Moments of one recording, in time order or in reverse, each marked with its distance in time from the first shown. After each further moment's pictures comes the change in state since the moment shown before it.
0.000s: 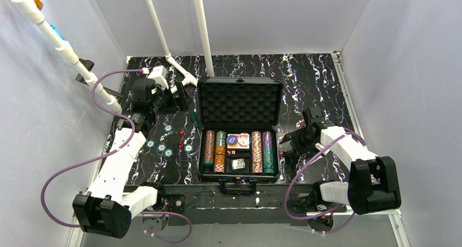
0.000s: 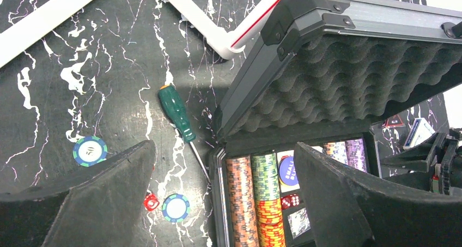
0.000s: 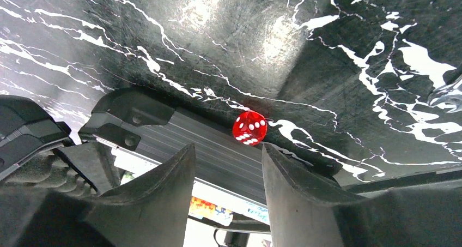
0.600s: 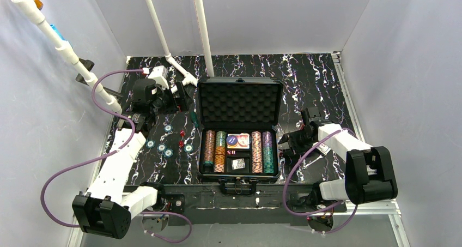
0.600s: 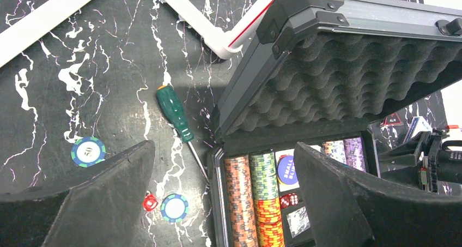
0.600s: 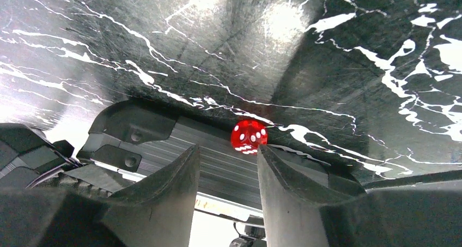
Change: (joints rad) left arm -0.007 -0.005 0.000 0.000 0.000 0.000; right arm -0.001 0.085 -0.006 0.050 -0.061 0.082
